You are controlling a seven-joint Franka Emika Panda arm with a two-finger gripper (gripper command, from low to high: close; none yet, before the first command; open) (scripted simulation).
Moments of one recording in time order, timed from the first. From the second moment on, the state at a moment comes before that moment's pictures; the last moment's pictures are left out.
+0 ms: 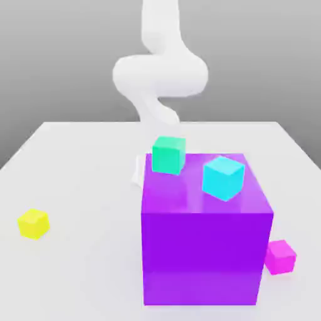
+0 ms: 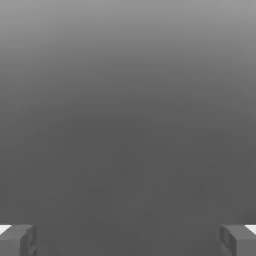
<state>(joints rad) -0.04 -0.72 -0.03 -2.34 -0.04 2.35 0.78</state>
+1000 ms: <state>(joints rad) -0.65 0.32 -0.19 -2.68 0.36 2.98 -0.03</state>
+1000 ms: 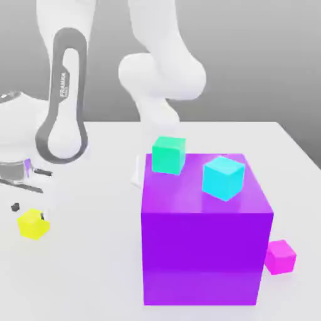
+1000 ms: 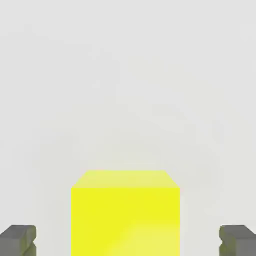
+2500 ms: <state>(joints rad) -0.17 -0.79 0.22 -2.79 0.18 2.01 1.03</state>
